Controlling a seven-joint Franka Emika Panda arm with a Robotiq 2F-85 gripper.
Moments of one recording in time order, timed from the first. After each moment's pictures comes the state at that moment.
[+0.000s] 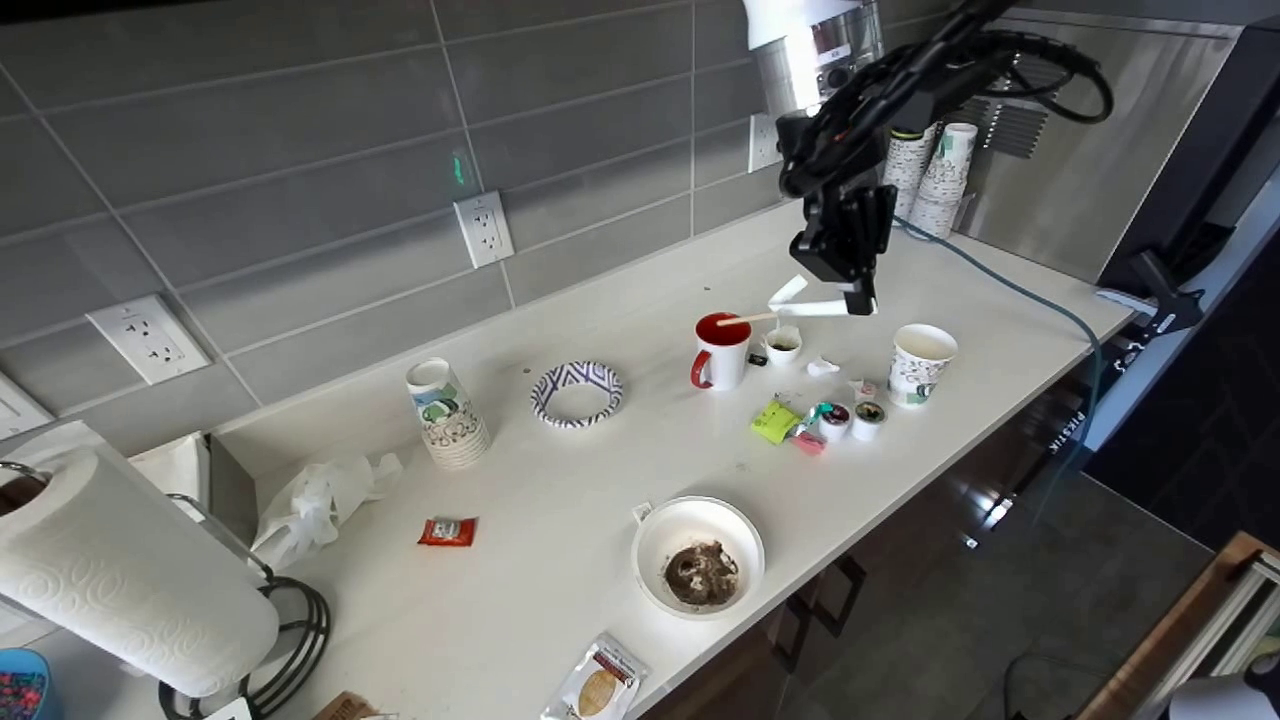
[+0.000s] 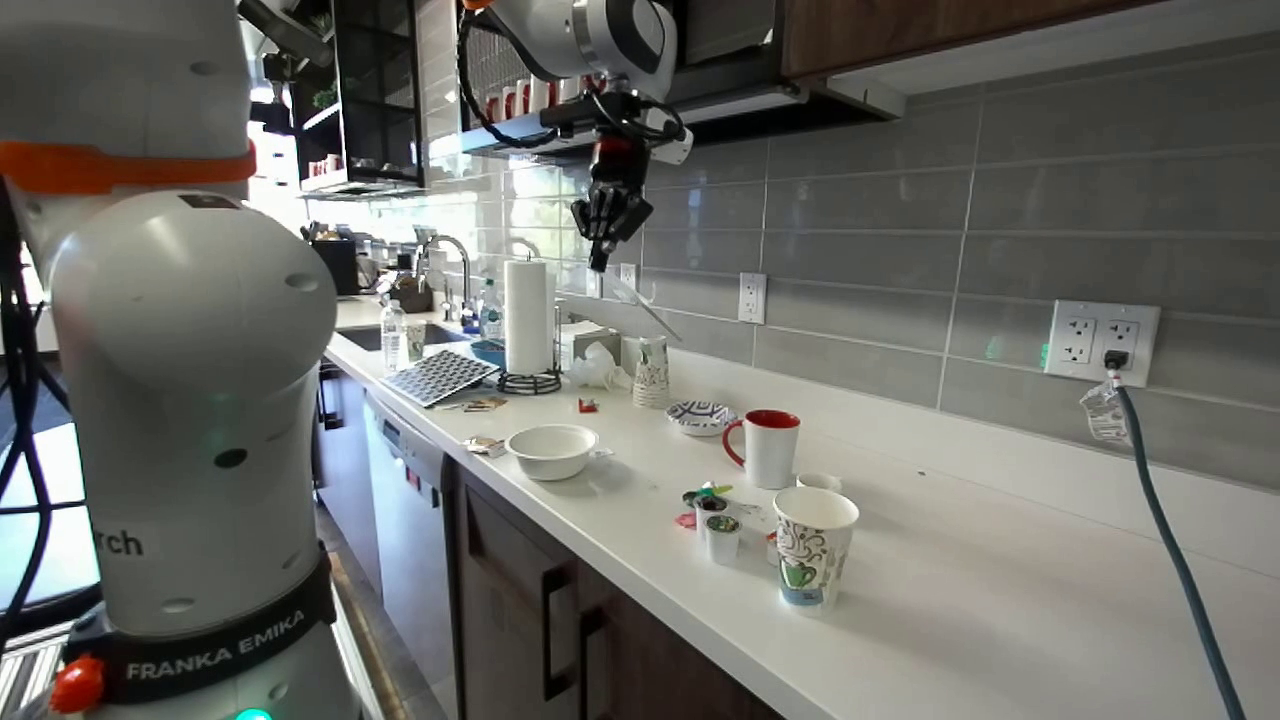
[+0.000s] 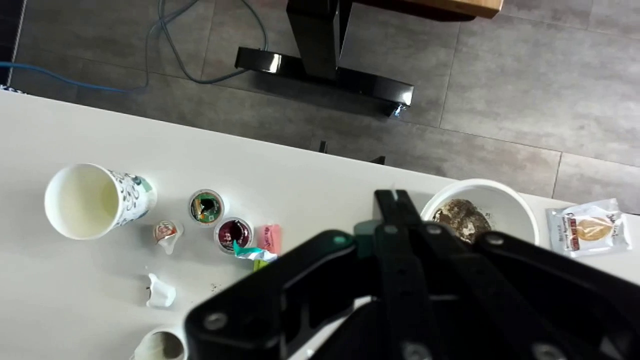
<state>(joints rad) 0.18 -0.09 0.18 -1.94 -0.01 1.50 0.13</state>
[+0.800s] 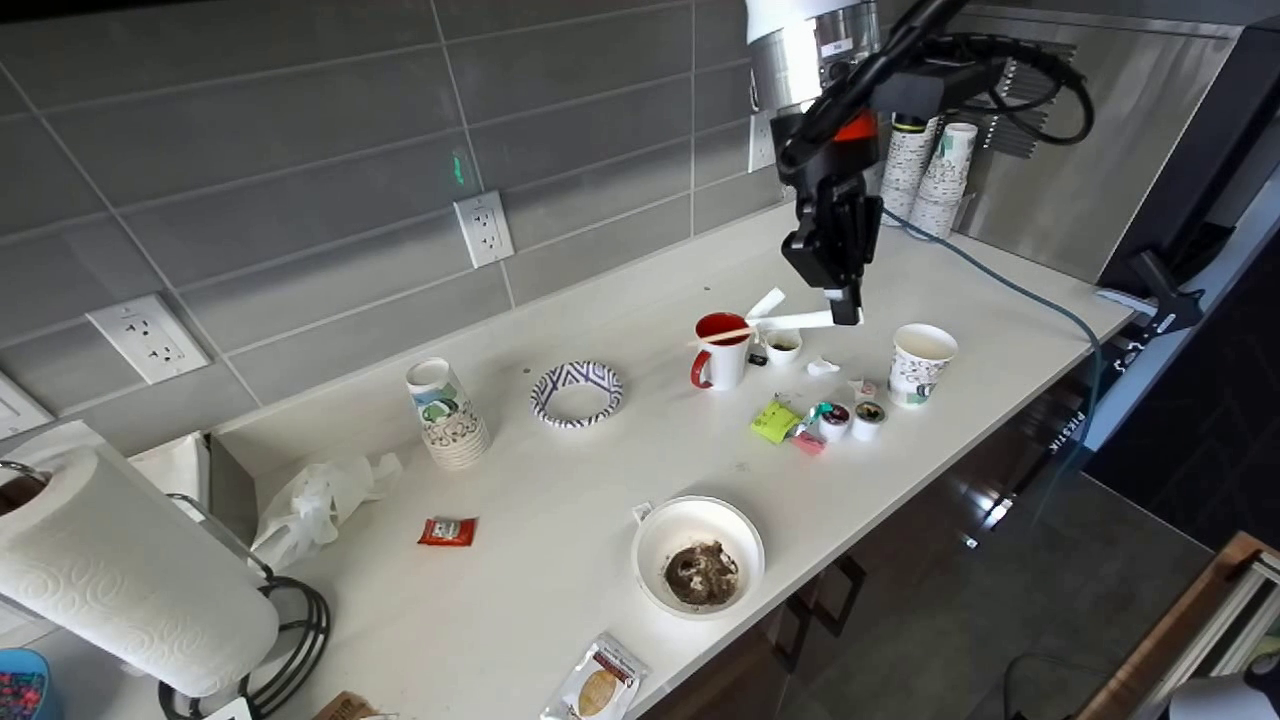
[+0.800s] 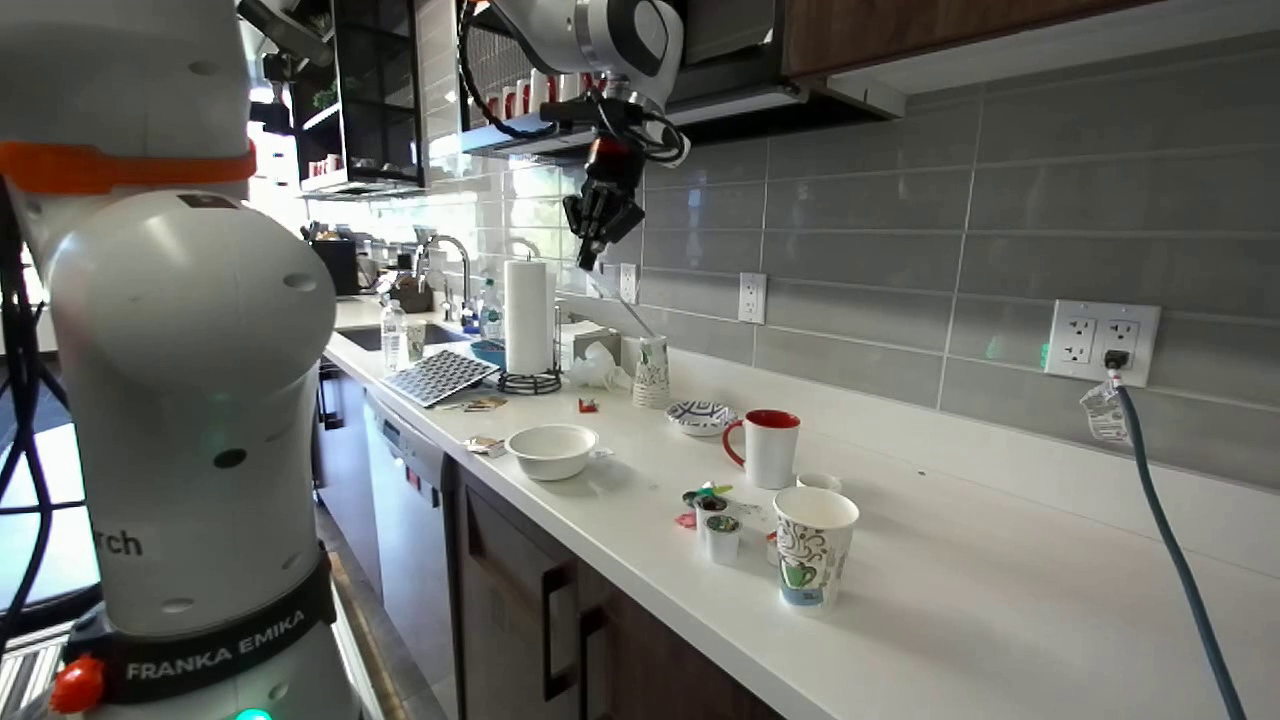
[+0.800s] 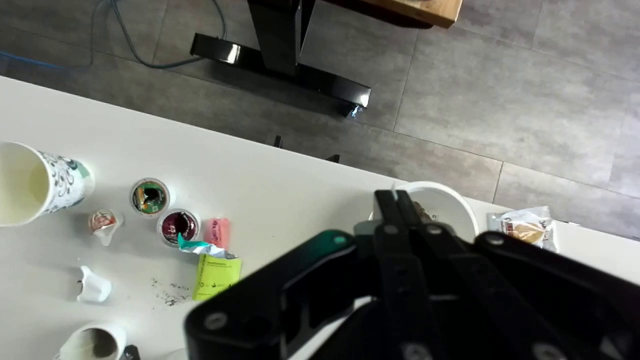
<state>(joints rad) 0.18 -0.09 0.18 -1.95 0.09 1.52 0.04</state>
